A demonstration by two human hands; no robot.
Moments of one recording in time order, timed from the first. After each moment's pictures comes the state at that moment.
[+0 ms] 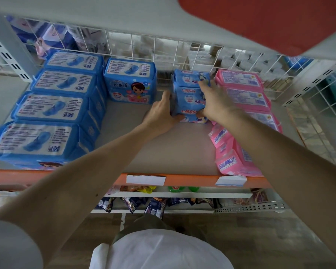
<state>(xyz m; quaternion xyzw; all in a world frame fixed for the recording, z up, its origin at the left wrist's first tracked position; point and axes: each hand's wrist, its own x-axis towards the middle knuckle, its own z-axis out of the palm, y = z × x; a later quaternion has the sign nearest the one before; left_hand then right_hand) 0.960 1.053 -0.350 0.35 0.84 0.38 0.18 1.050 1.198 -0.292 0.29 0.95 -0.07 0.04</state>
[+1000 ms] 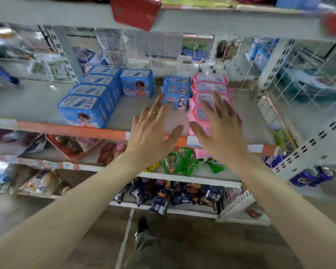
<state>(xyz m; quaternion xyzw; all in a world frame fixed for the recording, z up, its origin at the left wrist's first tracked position) 1.231 0.924 -0.245 0.41 0.87 0.24 -0.14 1.336 1.088 -0.233 0.19 0.96 -0.12 -0.17</state>
